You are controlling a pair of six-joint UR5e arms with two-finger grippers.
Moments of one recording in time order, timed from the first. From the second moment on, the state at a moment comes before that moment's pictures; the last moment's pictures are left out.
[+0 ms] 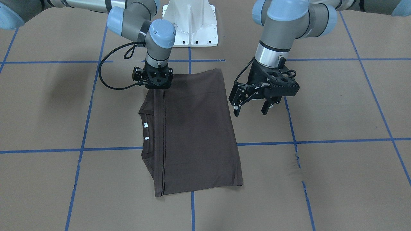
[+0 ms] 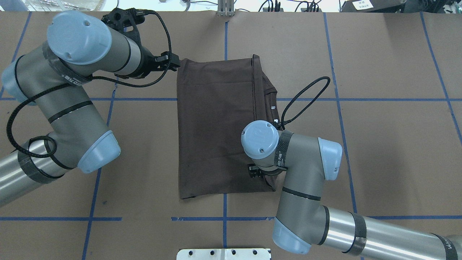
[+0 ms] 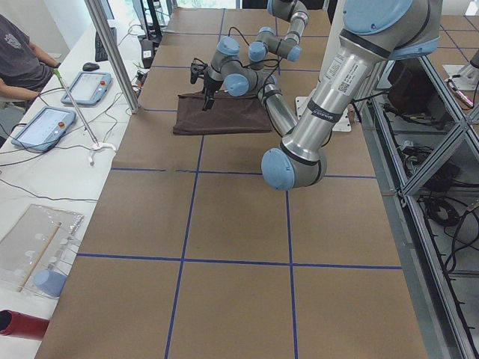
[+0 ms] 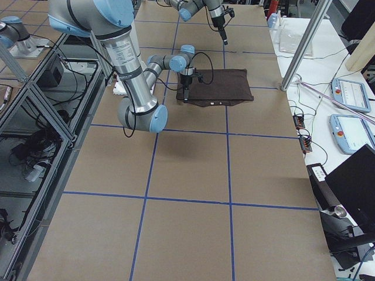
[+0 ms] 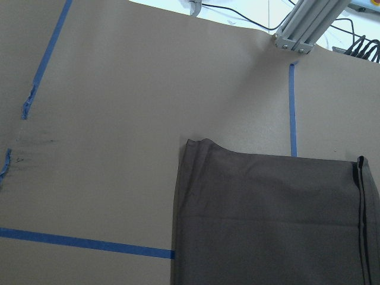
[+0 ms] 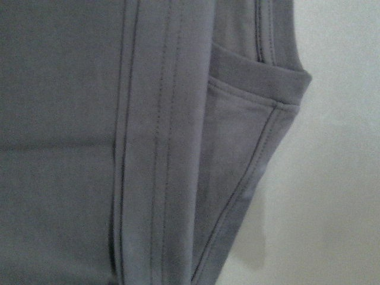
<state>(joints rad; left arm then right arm) -0.75 -2.16 -1.81 -1.75 -1.76 -1.28 0.39 -0.96 1.71 -1.89 1.78 1.09</state>
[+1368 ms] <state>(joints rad) -0.68 -2.12 -1.82 -1.79 -1.77 -1.38 0.53 -1.03 1.87 -1.84 1.83 0.97</state>
